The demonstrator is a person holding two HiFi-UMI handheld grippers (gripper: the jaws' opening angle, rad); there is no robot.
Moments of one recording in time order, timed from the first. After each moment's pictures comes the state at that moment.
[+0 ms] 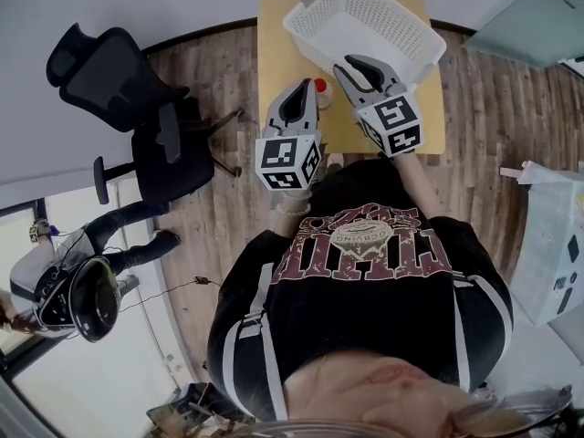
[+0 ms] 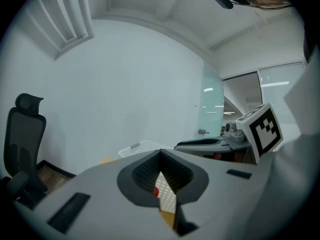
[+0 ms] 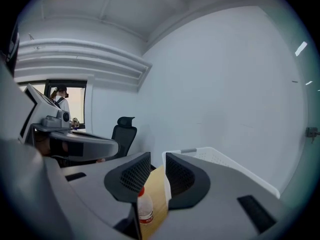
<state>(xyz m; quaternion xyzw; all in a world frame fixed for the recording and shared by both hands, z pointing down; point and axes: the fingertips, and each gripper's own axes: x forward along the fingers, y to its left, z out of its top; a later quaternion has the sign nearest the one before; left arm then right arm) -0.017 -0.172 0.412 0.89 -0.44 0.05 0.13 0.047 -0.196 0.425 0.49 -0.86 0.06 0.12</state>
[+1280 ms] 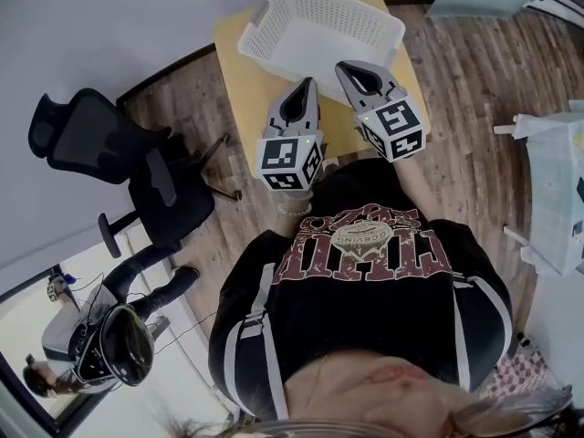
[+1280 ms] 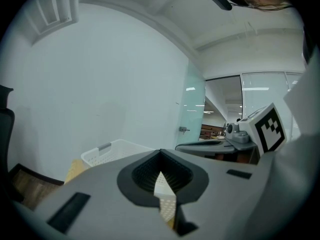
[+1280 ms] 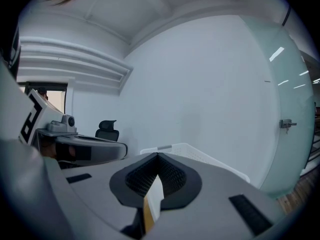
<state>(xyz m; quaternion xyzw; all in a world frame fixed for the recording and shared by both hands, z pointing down) 0.069 -0.167 0.409 0.93 -0.33 0.06 0.12 0.125 -0.171 0.421 0.58 -0.81 0.08 0.09</state>
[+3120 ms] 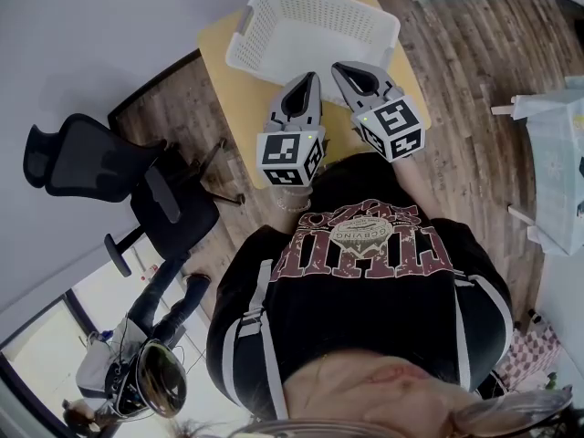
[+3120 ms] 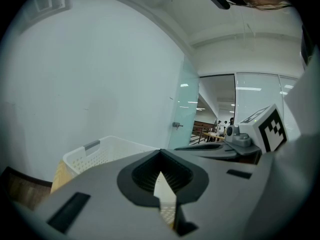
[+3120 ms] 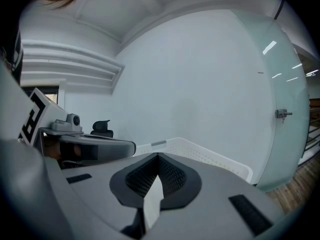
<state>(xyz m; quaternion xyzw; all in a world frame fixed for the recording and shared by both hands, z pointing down) 0.088 -0.231 0.434 0.95 -0.28 0.08 0.14 0.127 -0.228 0.451 0.60 -0.79 0.12 0.09</state>
